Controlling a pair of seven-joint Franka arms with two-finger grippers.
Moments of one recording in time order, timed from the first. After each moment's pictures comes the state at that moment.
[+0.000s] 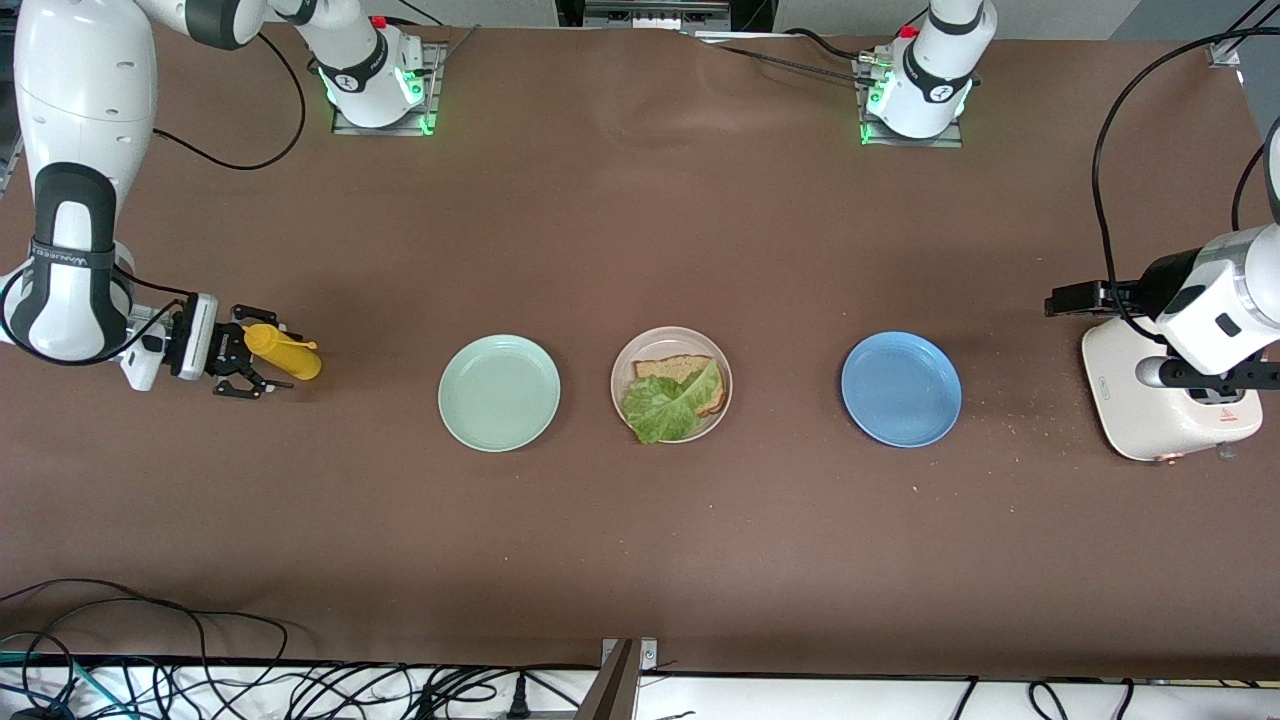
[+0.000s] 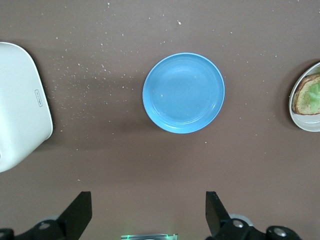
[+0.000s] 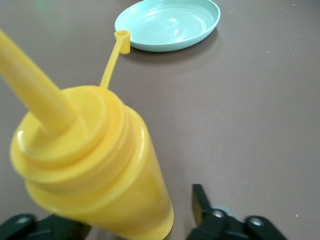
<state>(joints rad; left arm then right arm) 0.09 0.31 -0.07 -1.38 -0.06 1.41 0.01 0.24 0.74 -0.68 -1.86 1.15 1.72 -2.49</state>
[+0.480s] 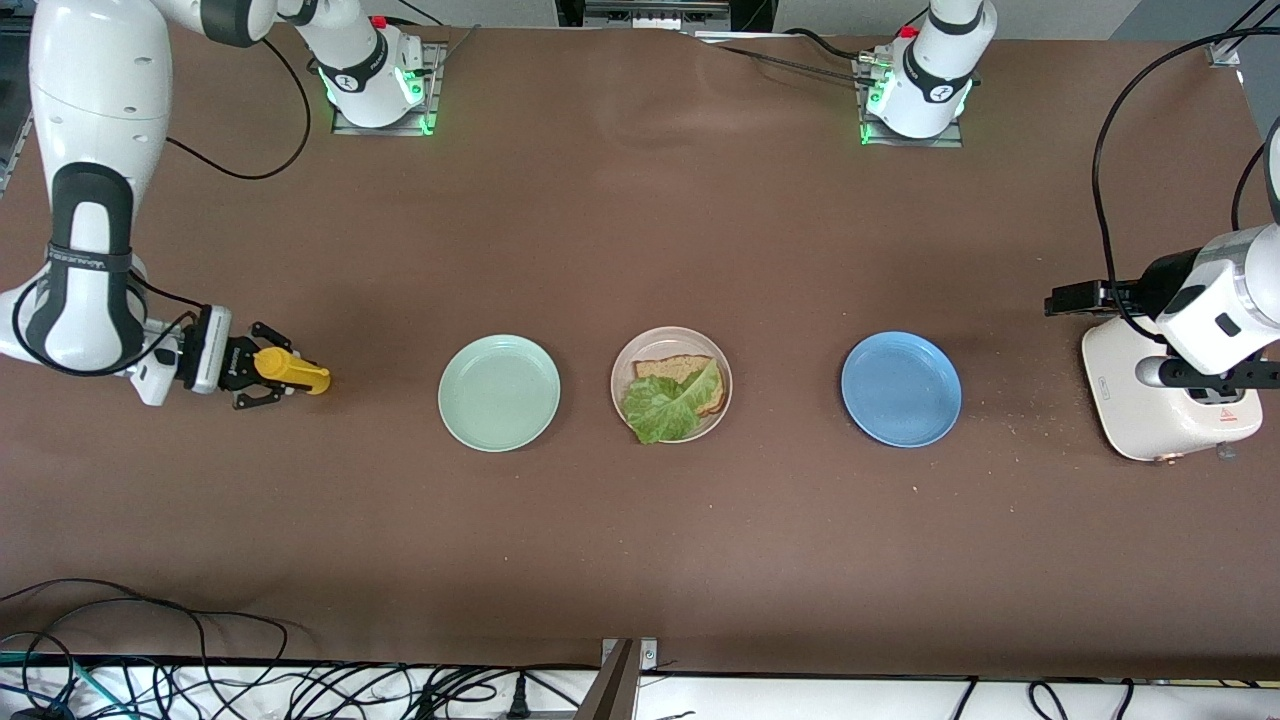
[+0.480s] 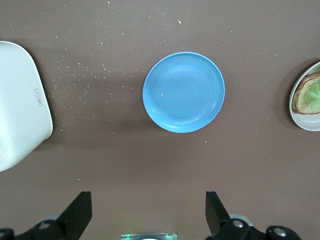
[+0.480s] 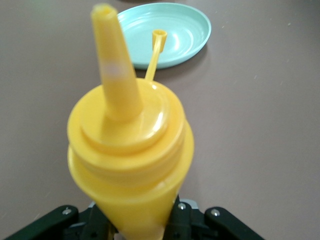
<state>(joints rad) 0.09 0.31 -0.07 -1.38 -0.06 1.41 0.01 0.33 0.74 -0.67 -1.79 1.15 1.78 -2.42</state>
